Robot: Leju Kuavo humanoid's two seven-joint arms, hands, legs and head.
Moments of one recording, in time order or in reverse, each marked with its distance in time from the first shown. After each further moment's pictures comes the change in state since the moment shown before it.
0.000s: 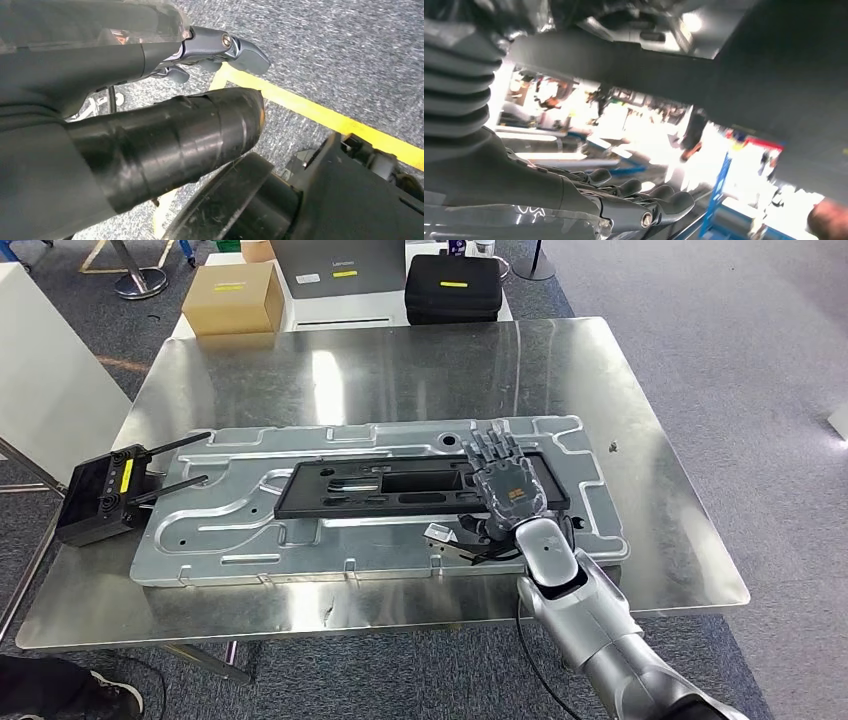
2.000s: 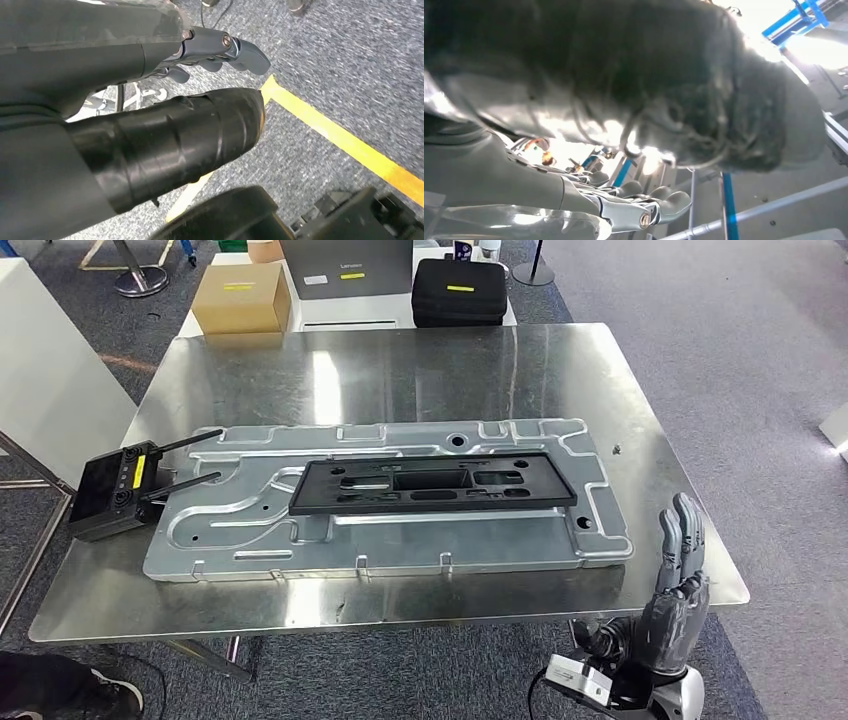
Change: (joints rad) left arm 0.017 -0.095 0.098 0.000 -0.007 0.237 0.218; right arm 0.722 -0.042 -0.407 -0.904 -0.756 -0.423 -0.688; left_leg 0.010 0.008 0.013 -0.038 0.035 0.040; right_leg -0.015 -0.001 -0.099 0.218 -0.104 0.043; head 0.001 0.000
